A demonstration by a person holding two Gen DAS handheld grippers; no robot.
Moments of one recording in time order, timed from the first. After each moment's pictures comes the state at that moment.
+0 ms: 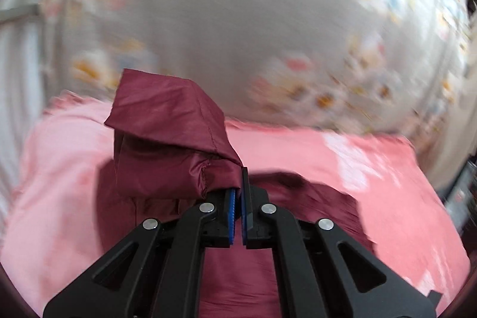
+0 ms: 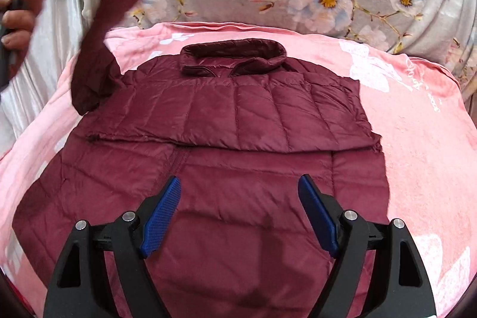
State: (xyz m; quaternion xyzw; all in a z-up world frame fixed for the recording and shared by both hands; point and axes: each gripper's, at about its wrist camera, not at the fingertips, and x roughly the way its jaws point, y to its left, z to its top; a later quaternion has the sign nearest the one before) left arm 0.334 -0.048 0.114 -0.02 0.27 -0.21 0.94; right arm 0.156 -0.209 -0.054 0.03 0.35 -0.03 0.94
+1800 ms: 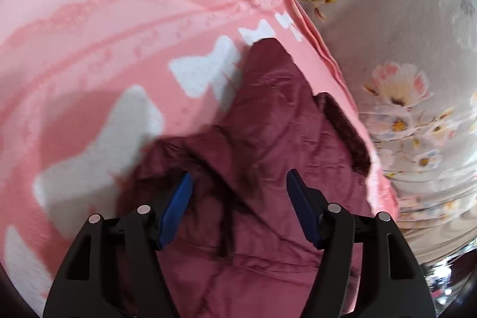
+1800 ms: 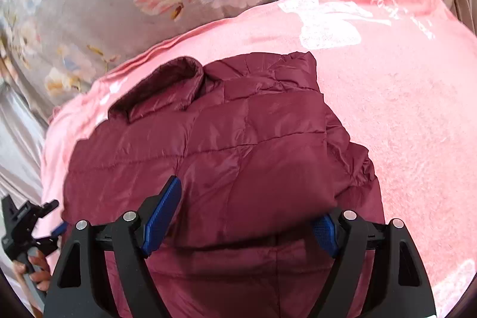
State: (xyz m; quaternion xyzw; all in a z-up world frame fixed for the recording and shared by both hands) left arm 0.350 0.129 -0.085 -0.35 0.43 -0.10 0.82; right arm 0.250 -0.333 -0.073 0.25 0.36 -0.07 0.90
